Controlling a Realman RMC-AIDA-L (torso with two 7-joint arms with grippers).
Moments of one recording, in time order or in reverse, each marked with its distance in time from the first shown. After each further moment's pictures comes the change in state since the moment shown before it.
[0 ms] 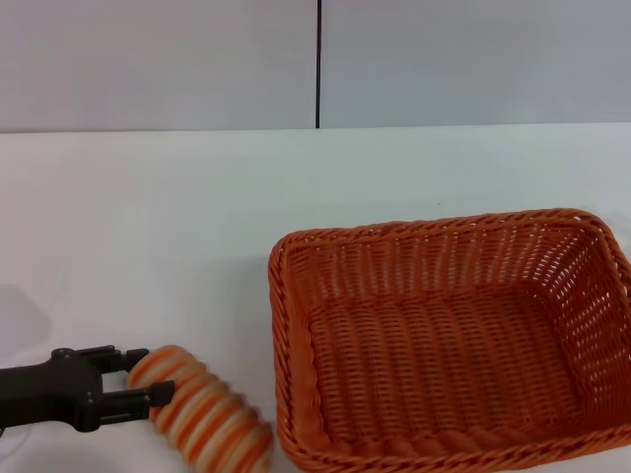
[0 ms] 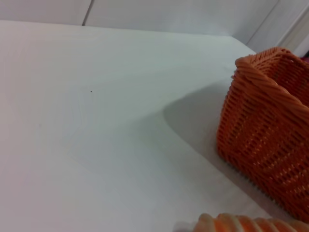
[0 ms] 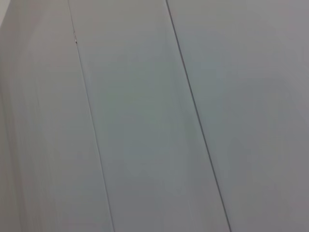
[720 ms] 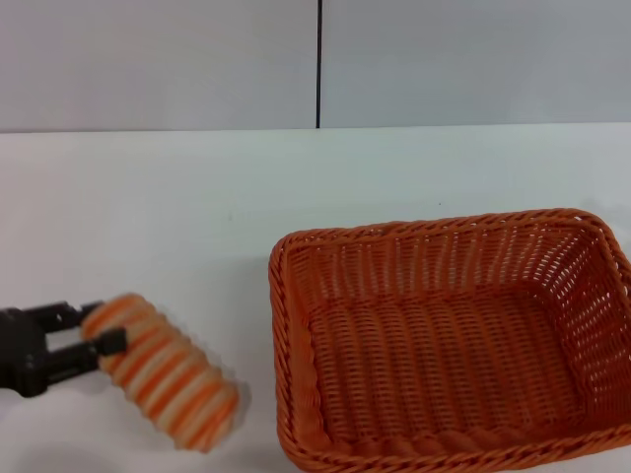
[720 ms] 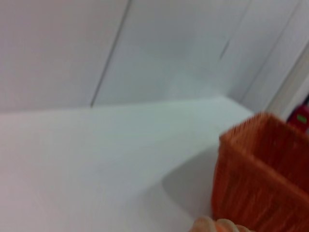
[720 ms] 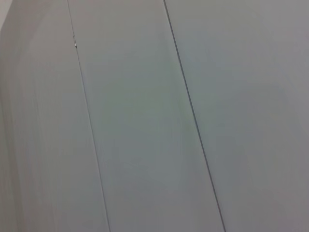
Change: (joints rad) left arm 0.001 0.012 -0.243 0.057 -0.005 0.181 0.075; right arm 0.019 -0.006 0.021 0.000 0.003 0.000 0.007
